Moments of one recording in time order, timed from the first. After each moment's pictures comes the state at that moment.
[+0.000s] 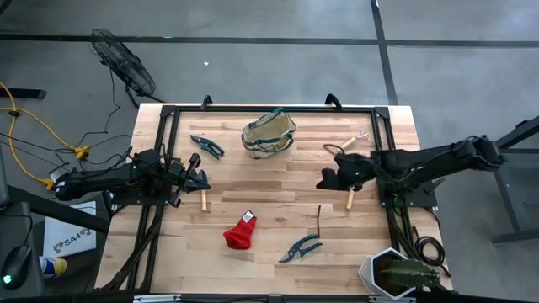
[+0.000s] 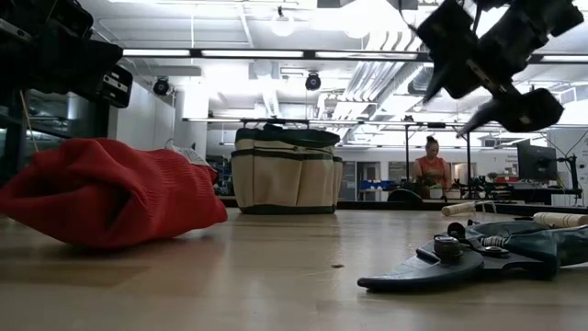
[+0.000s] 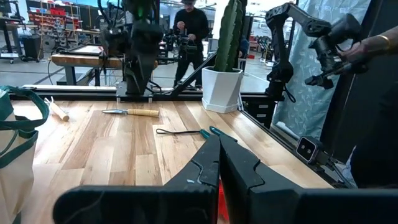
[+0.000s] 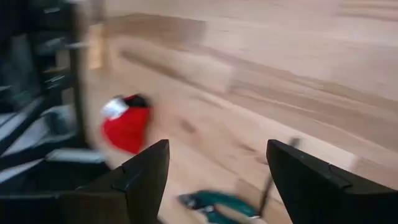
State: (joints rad) left arm 0.16 0.07 0.01 0.10 0.45 -0.11; right arm 0.06 1.03 0.63 -0.42 -0.03 1.52
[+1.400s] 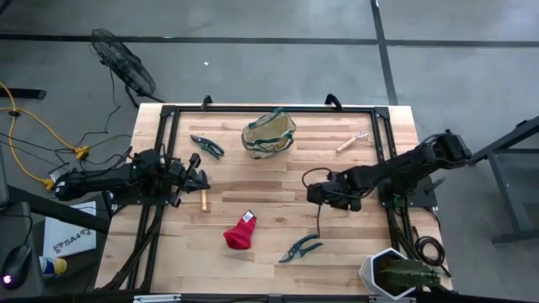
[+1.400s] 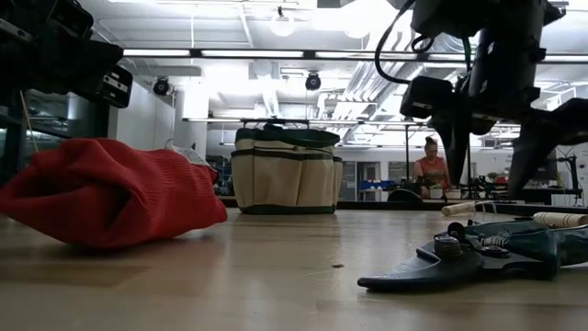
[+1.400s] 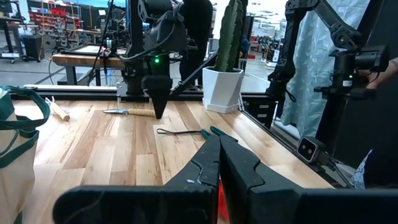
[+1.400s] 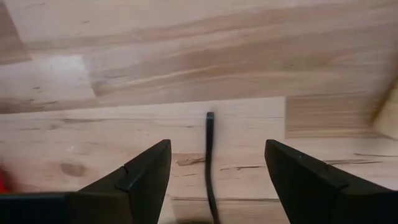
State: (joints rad) left arm 0.16 0.07 0.01 0.10 0.45 -0.11; right arm 0.22 1.46 0.82 -0.66 0.00 1.94
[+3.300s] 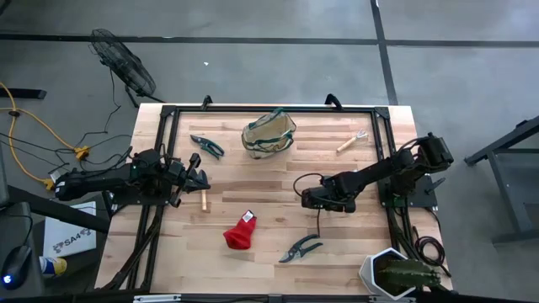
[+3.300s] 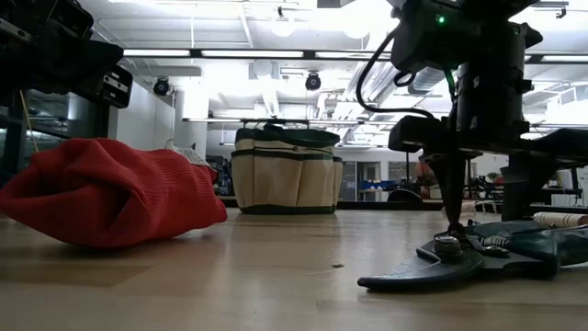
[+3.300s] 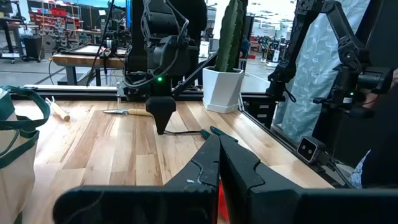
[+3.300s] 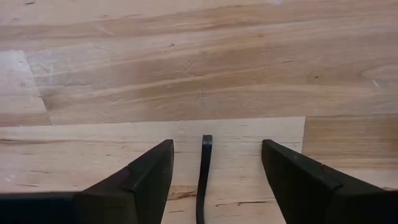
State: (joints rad) left arm 0.16 0.07 0.01 0.10 0.45 -0.11; right arm 0.22 1.68 0.85 -0.58 -0.01 1.89
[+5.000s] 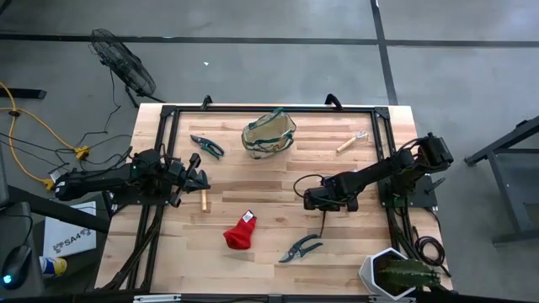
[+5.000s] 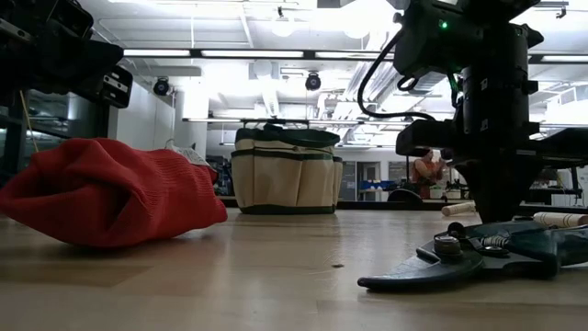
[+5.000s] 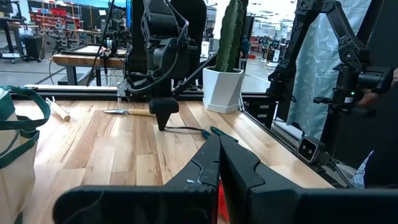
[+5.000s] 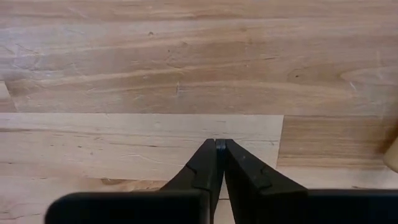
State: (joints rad) left arm 0.16 0.07 0.01 0.10 0.45 -0.11; right arm 0.22 1.68 0.84 -0.60 -0.05 1.83
